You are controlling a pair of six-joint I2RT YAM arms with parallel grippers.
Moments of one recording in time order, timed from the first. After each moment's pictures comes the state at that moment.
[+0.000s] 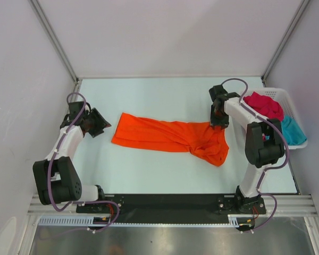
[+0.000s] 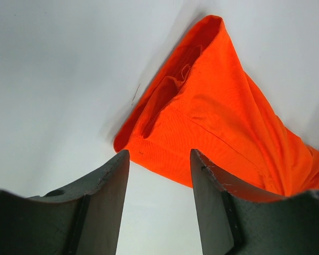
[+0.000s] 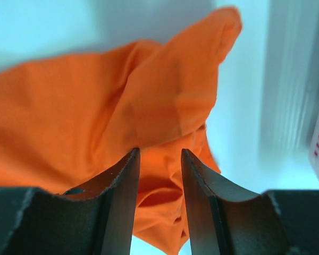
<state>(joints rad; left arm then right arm) 0.17 1.36 0.91 -0.45 0.24 -0.54 0.26 1.82 1.38 -0.84 0.22 0.38</state>
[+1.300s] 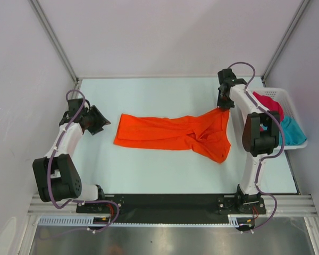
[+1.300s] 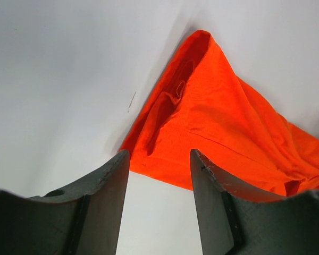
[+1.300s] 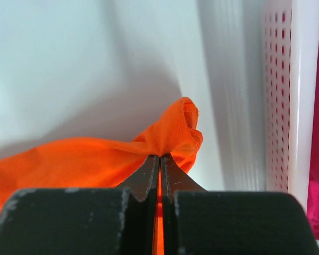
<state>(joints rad) 0.17 1.39 0.96 -0.47 0.24 -0.54 0.14 2.01 1.71 -0.83 0.25 0.28</state>
